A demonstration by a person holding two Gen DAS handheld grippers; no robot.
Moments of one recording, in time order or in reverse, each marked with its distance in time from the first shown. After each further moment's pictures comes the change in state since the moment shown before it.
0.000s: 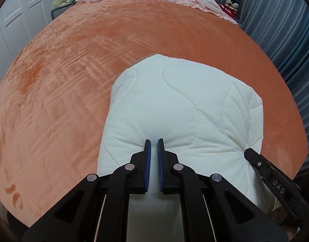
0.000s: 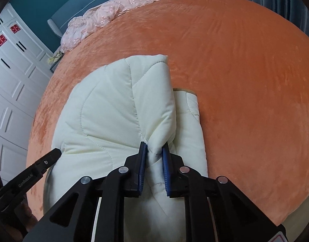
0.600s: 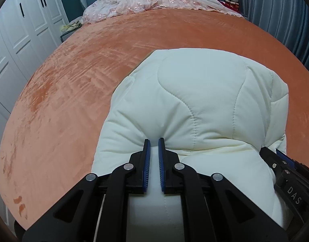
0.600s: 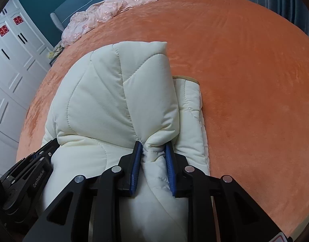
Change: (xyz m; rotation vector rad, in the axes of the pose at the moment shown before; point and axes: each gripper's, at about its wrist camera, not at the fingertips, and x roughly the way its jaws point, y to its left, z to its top) left arm 0.040 -0.022 -0.023 0.113 -0.114 0.193; right arm 0.036 -0.008 -0.019 -0.051 -0.030 -0.005
